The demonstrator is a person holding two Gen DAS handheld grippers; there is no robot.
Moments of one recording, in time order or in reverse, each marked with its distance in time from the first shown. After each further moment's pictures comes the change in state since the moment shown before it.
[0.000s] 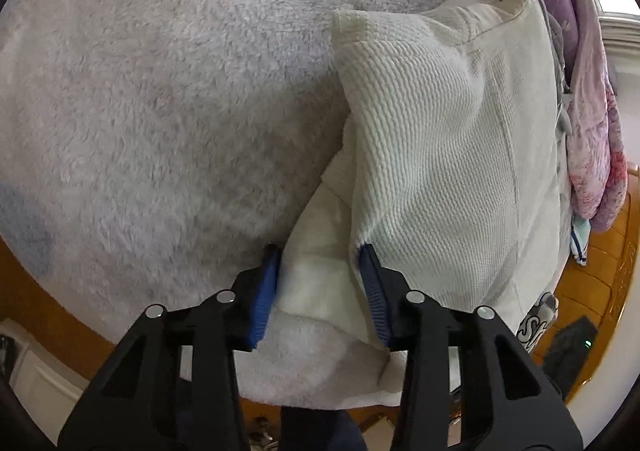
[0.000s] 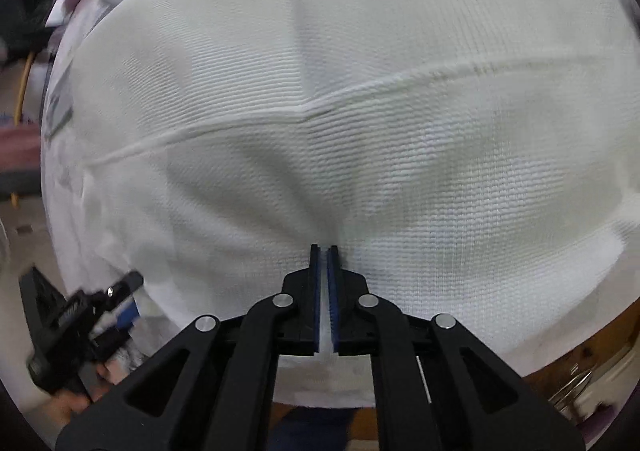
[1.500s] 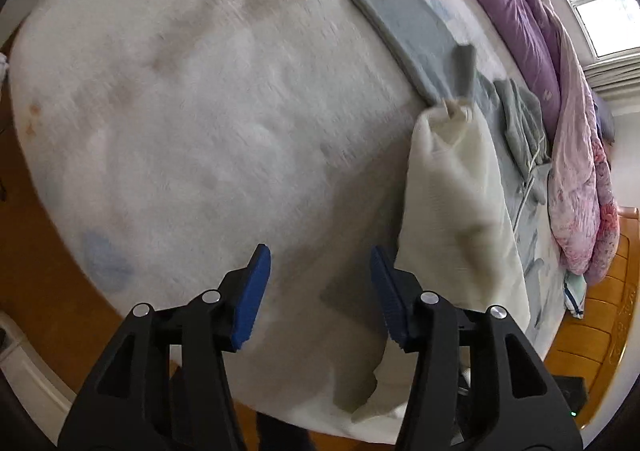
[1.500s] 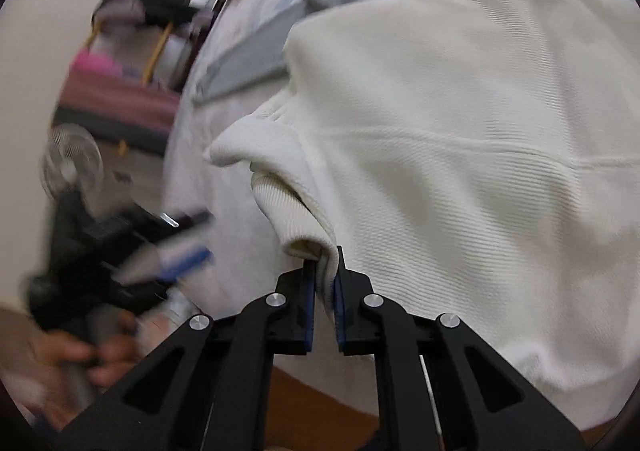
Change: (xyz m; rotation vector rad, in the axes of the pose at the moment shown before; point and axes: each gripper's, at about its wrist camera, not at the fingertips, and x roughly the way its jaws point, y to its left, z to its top) left arm -0.089 -0.032 0.008 -0.059 -0.256 0.033; right arm -0.062 0.035 -0.013 -0.149 -0.143 0.460
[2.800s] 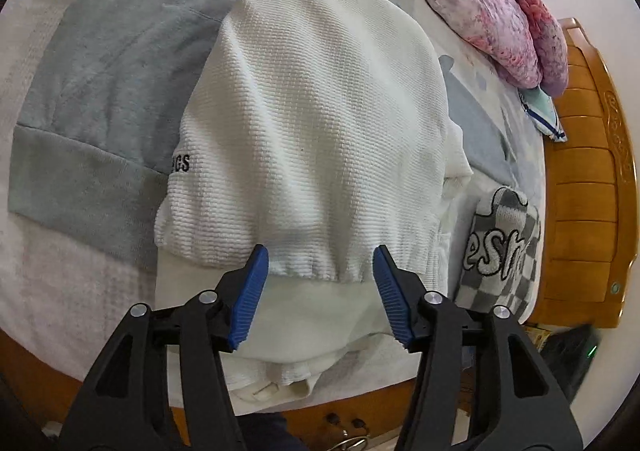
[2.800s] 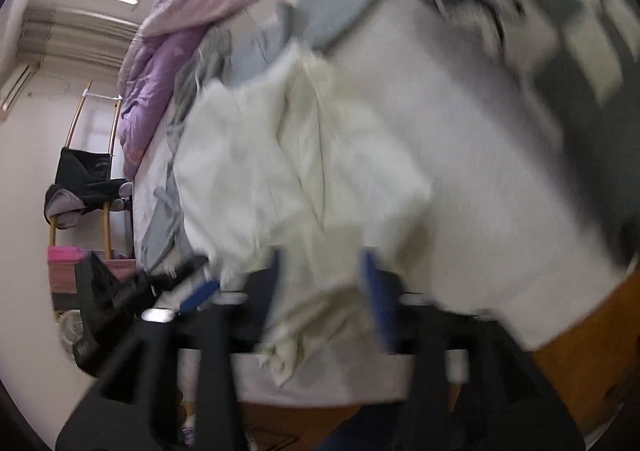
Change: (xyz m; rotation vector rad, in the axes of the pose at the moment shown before) left arm 0.091 -0.233 -0.195 0.503 0.211 -0.141; right arm -0.235 -0.231 -0.014 0.386 -0.319 -0.133
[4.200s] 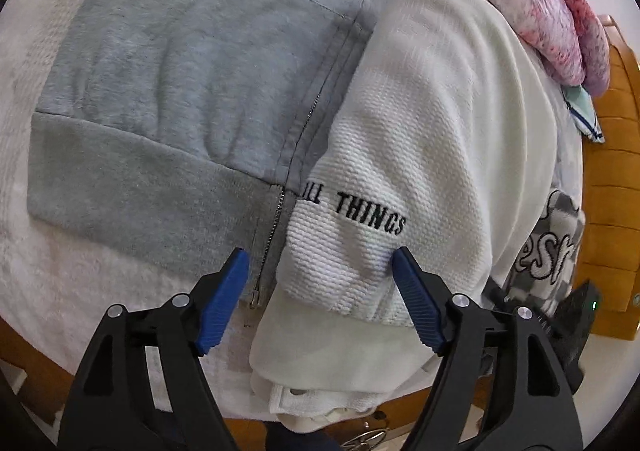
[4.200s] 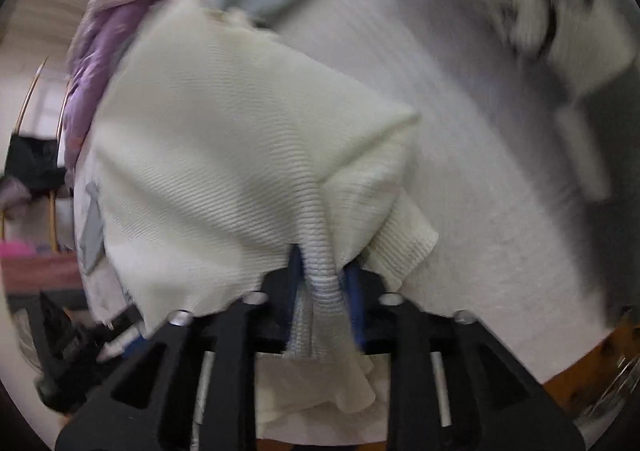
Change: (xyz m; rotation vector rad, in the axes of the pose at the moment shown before) left arm 0.025 0.050 0.012 -0.030 0.074 0.122; right arm 0.092 -0.047 0.023 0.109 0.116 -0.173
